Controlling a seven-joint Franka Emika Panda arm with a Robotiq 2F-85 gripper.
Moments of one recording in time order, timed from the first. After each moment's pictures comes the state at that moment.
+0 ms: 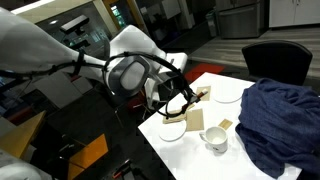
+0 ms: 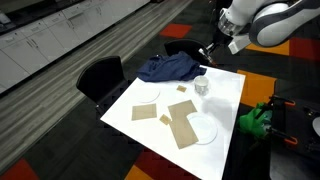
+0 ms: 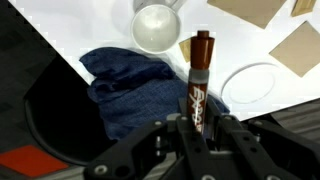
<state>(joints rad) 0.61 -0.02 -0.75 -2.45 -0.22 2.86 0.47</state>
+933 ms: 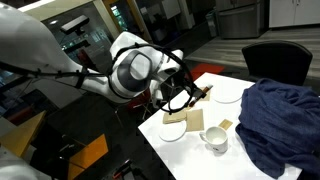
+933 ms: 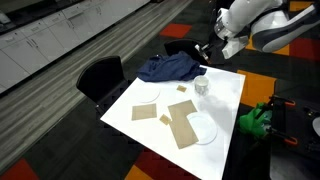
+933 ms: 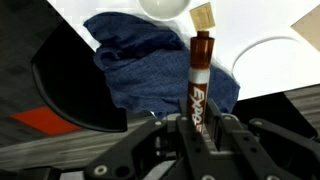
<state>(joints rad) 0.54 0.06 -0.73 -2.40 -0.72 2.98 0.91</state>
